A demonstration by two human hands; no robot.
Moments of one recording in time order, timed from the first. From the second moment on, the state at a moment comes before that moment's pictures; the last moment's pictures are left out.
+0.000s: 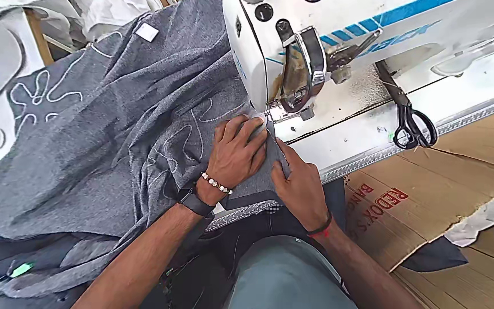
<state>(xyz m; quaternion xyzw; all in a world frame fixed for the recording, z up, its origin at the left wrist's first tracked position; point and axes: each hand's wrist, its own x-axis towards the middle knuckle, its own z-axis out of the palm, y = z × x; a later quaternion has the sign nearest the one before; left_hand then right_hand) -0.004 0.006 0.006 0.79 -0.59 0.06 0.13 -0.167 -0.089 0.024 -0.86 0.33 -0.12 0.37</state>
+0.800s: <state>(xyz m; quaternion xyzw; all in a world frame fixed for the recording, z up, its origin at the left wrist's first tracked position) -0.001 0.004 0.013 0.77 -0.62 0.06 0.12 -0.138 -0.102 0.023 -0.86 0.37 -0.11 0.32</state>
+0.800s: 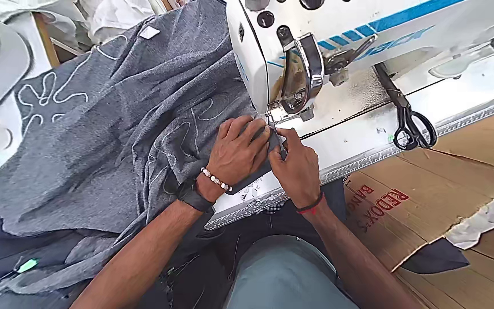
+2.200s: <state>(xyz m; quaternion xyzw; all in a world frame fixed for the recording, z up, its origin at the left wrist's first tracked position) 0.008 -0.035 0.024 0.69 -0.70 0.11 0.17 -0.156 -0.133 -0.001 -0.87 0.38 -0.23 0.20</state>
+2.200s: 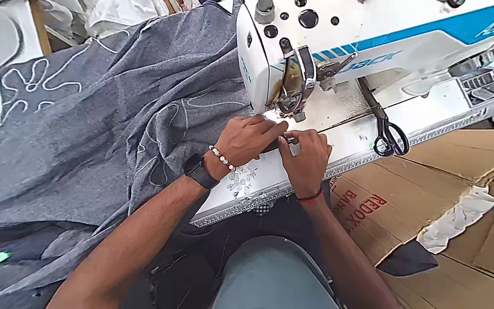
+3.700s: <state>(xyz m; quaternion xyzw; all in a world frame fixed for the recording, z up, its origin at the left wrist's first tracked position) -0.004 -0.004 0.015 0.74 -0.62 0.00 0.25 -0.162 -0.147 0.003 -0.93 0.20 -0.23 0.20</state>
